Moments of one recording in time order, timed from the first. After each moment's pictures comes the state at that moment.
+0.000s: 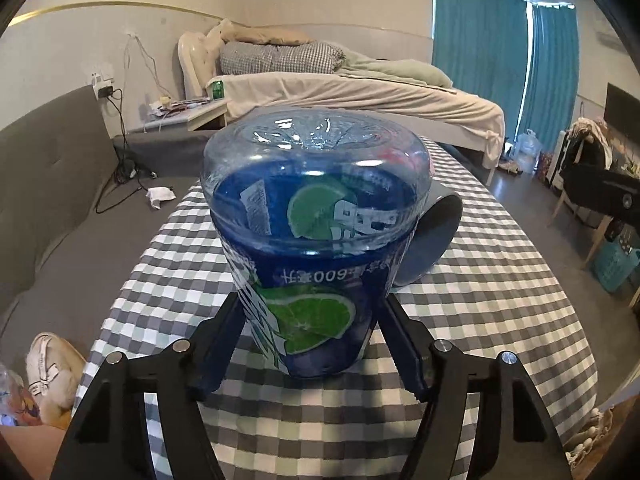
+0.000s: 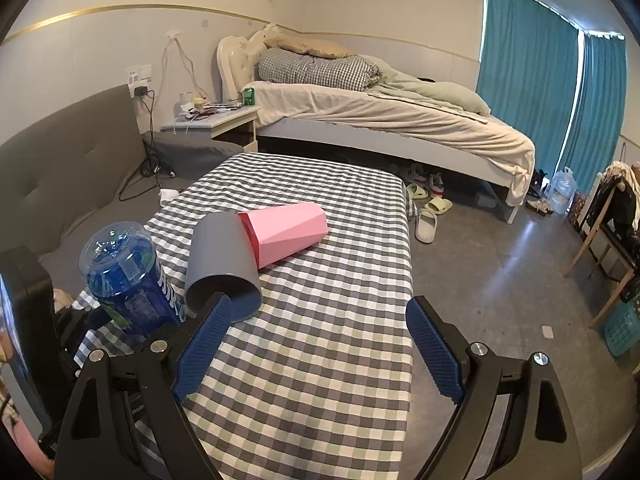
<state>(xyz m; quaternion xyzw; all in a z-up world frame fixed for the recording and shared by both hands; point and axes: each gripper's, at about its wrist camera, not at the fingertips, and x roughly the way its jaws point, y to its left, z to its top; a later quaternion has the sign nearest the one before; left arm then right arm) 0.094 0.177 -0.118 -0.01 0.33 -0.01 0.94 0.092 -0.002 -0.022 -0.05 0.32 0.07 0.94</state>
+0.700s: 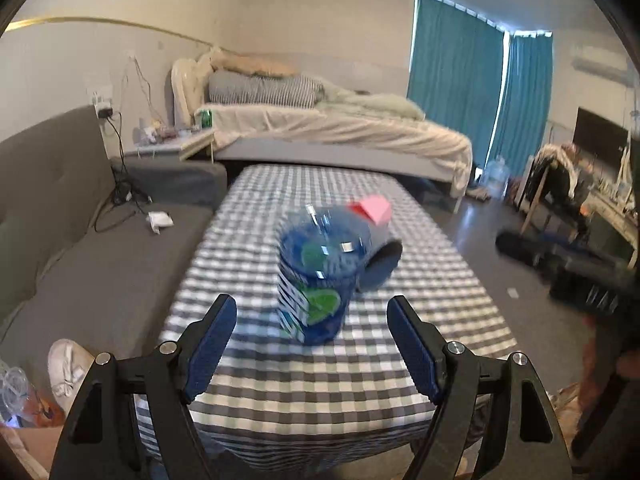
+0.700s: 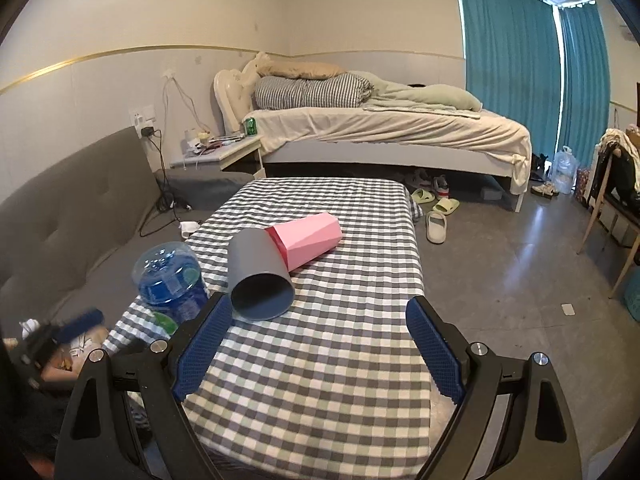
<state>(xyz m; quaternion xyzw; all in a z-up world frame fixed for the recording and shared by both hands) 0.012 0.219 -0.040 -0.04 0.27 -0.07 0.96 0.031 -0.005 -0.005 0.01 0.28 0.07 0.96</state>
